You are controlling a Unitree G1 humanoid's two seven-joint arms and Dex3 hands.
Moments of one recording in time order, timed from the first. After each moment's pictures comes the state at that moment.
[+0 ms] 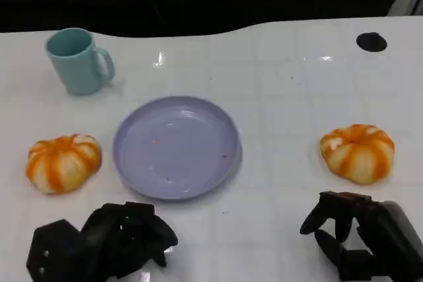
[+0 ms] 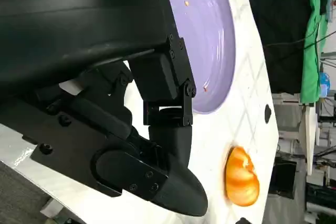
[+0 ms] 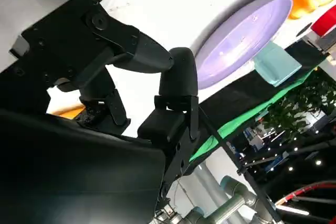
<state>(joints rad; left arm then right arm) 0.00 0.03 0.01 0.46 -0.14 -0.33 -0.37 -0.08 -0.29 0.25 0.58 -0.61 -0.84 -0.45</state>
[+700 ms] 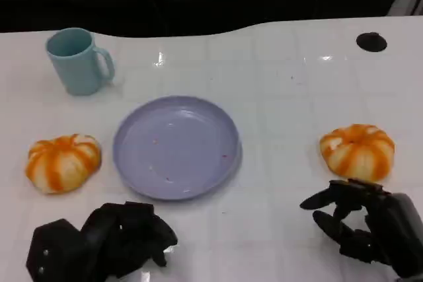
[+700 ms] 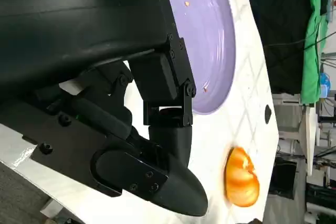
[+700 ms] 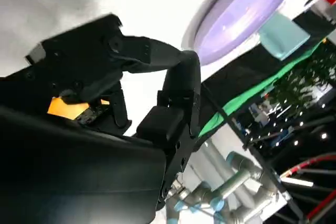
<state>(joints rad) 0.00 0.03 0.01 0.46 -0.14 -0.33 -0.37 -0.09 -0.27 0.23 0.57 -0.62 -0.82 -0.54</state>
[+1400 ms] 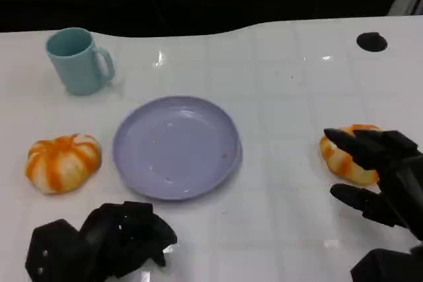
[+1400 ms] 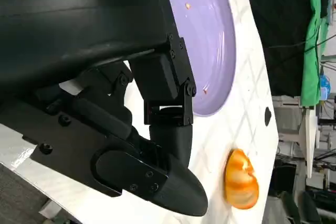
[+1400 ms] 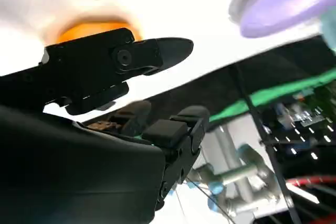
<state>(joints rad) 0.00 0.03 0.01 0.45 -0.15 -0.32 -0.37 -0.10 -0.37 0.17 0.30 -0.74 -0.47 -0.43</state>
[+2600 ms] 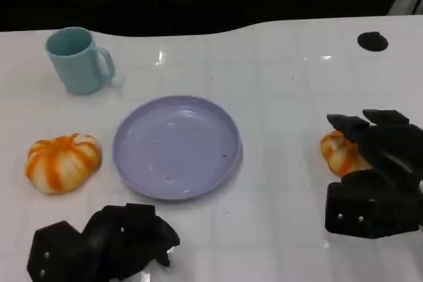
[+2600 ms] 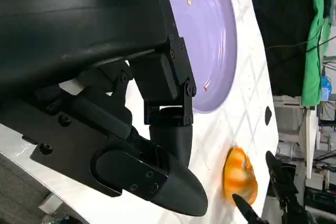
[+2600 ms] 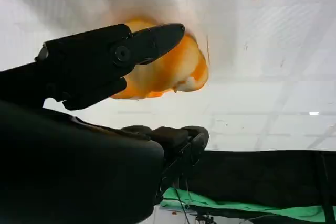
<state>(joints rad) 0.03 0.02 0.00 0.40 -0.14 -0.29 -0.37 -0.39 -0.39 0.35 0.45 -0.82 -0.04 -0.07</state>
